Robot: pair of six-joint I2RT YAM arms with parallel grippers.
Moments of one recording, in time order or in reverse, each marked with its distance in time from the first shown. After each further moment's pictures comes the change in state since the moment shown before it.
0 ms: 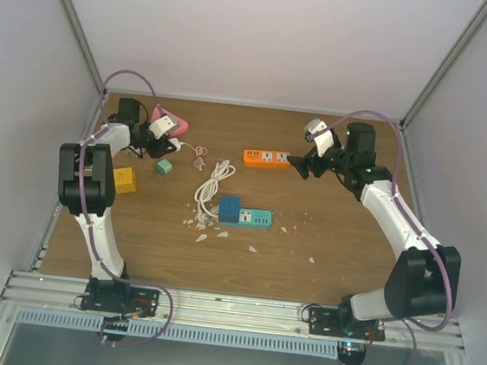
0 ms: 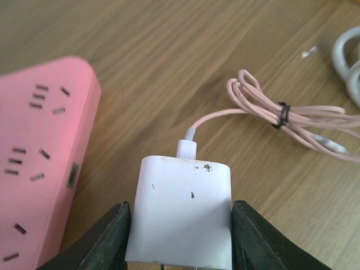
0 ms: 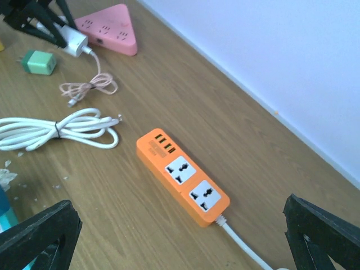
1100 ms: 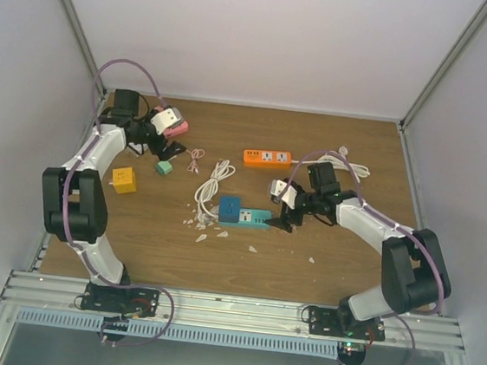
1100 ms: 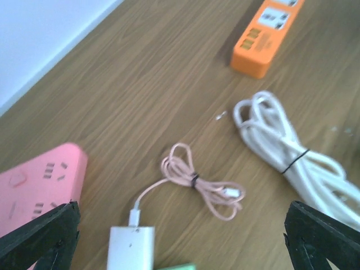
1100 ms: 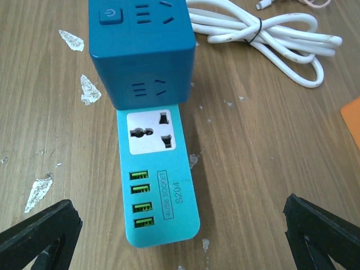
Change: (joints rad) left arm -0.035 -0.242 -0.056 -0.101 0.042 0.019; right arm 0.180 0.041 -0.293 -0.044 -0.133 -0.379
